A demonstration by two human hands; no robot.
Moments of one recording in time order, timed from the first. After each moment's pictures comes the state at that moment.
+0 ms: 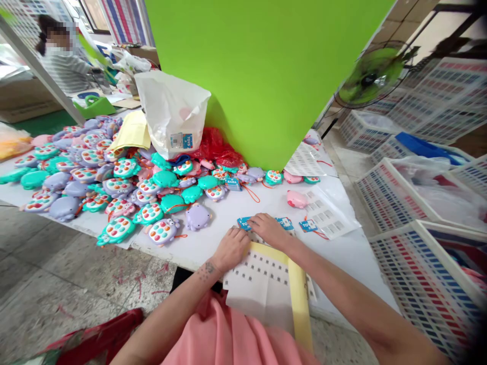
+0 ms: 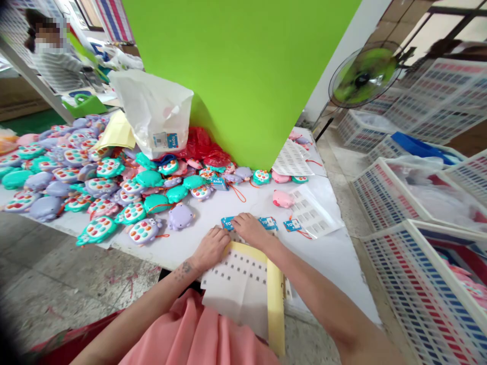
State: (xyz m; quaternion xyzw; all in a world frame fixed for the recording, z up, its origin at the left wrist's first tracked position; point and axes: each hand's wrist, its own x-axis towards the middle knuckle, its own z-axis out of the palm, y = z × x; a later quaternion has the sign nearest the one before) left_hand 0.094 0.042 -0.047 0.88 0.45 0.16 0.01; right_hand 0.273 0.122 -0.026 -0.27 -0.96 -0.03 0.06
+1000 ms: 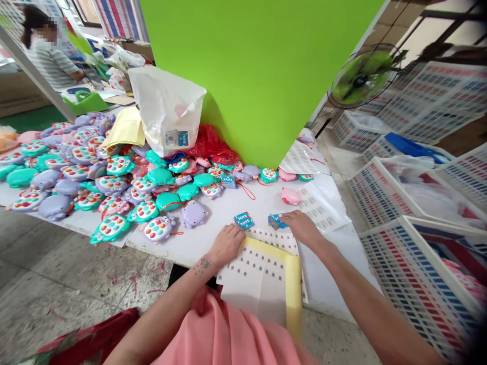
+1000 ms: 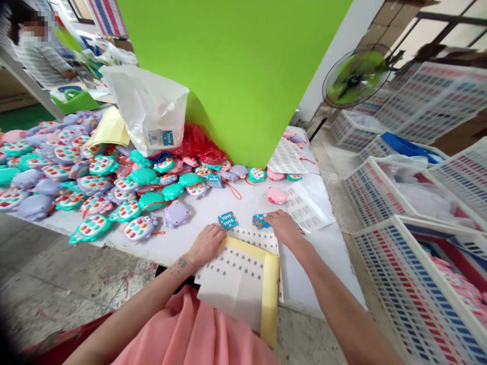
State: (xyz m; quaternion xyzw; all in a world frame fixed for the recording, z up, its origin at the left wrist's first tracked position) left_hand 0.093 0.042 -0.048 0.87 0.46 0.17 0.06; right_hand 0.383 0.130 -0.014 -0.45 -0.89 0.01 0.06
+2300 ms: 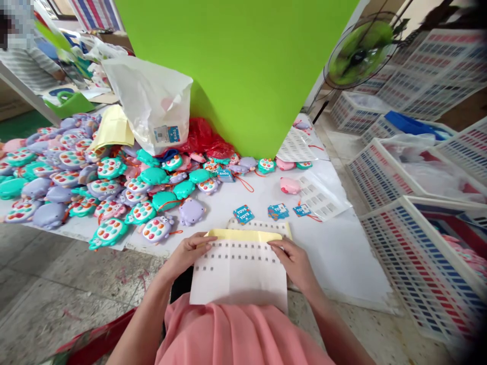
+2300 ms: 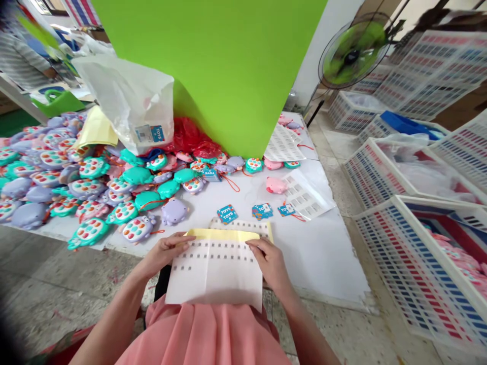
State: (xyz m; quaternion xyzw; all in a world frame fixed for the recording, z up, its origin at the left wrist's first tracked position) left_hand 0.001 -0.005 -0.005 0.53 0.51 0.35 0.58; right_hand 0.316 -0.004 -0.021 -0.56 -0.68 0.33 0.34
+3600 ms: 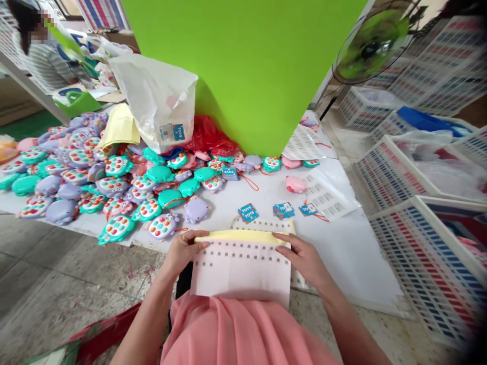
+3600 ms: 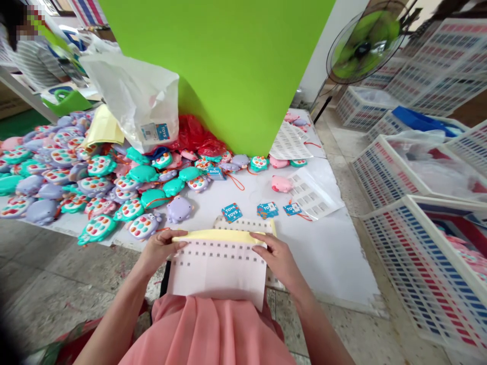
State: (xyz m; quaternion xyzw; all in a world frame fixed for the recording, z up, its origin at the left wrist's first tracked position) left_hand -0.009 -0.010 -0.006 0.41 0.62 0.40 0.53; right_hand 0.318 0.005 0.006 -0.57 -0.67 0.38 0.28
